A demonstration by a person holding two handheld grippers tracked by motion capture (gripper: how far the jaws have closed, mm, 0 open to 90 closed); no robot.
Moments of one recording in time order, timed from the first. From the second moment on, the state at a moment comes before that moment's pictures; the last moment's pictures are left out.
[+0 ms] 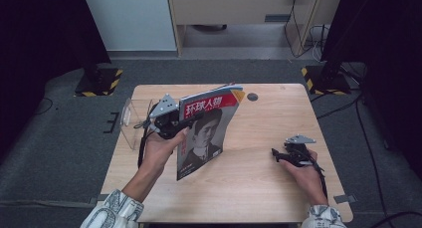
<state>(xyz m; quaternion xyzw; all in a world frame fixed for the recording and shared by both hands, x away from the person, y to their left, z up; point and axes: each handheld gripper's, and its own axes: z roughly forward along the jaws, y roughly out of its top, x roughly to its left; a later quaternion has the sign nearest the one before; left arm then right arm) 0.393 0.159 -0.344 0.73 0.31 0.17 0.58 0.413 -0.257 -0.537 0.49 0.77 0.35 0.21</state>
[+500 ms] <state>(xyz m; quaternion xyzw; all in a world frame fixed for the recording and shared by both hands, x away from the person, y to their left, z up) 0.380 0.173 -0.345 0.73 0.30 0.17 0.59 0.413 -0.256 -0.537 0.49 0.77 0.35 0.22</state>
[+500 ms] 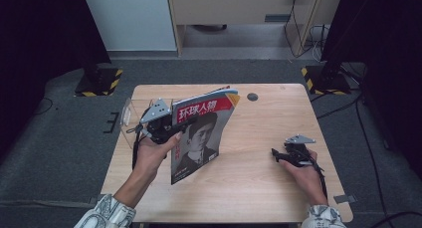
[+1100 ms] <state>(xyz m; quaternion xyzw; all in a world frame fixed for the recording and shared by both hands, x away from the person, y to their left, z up) 0.361 0.203 -0.345 0.73 0.31 0.17 0.59 0.413 -0.256 -0.537 0.49 0.77 0.35 0.22</state>
